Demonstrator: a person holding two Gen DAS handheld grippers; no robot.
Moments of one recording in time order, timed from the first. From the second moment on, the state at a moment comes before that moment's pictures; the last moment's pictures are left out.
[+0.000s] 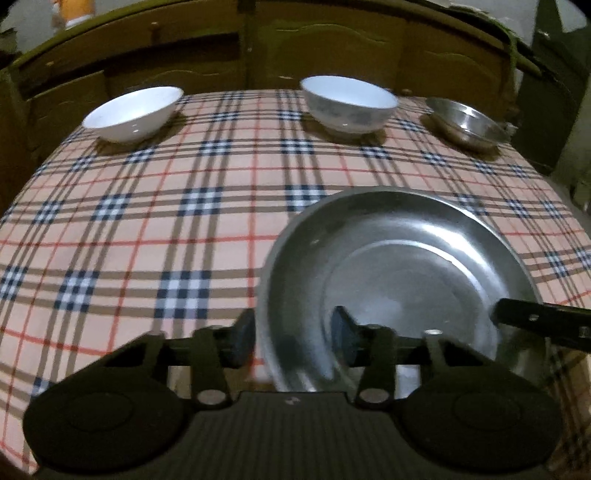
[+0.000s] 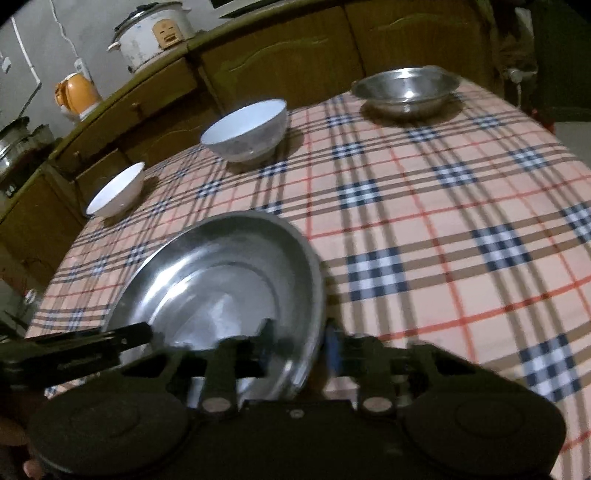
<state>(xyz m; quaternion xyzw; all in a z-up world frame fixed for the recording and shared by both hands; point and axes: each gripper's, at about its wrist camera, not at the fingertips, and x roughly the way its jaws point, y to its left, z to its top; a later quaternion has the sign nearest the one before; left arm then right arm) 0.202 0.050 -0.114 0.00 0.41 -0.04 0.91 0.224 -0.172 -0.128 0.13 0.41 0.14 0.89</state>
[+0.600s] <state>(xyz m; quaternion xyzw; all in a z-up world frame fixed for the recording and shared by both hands) 0.188 0.060 -0.078 0.00 0.36 -0.01 0.93 0.212 -0.160 -0.086 0.12 0.37 0.15 0.91</state>
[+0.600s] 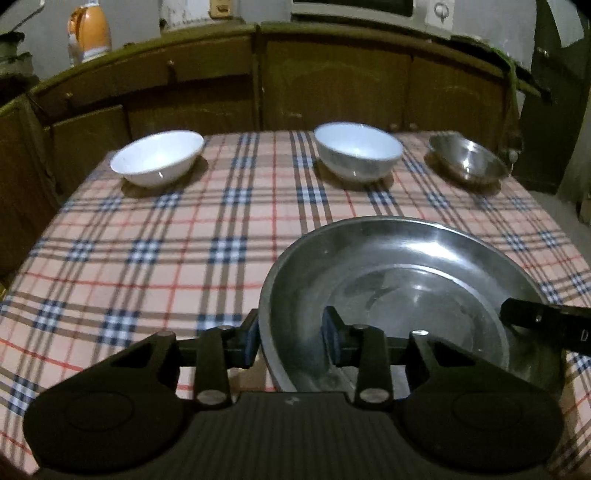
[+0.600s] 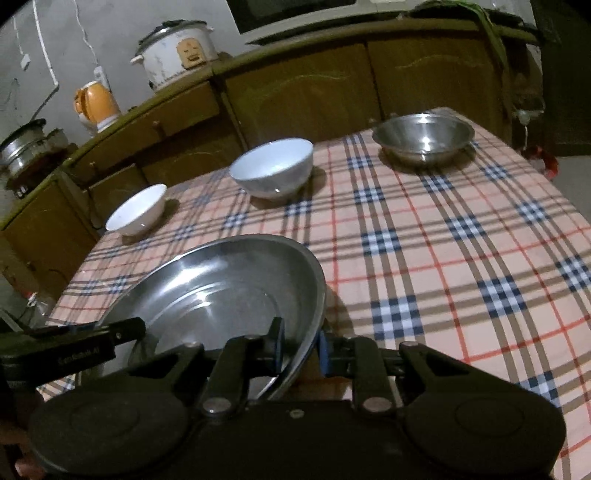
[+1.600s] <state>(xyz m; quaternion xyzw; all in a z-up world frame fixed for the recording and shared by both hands) 0.161 0.177 -0.042 -0.02 0.33 0.08 0.94 0.196 -0.020 -0.045 0.08 0.34 0.23 0.91</state>
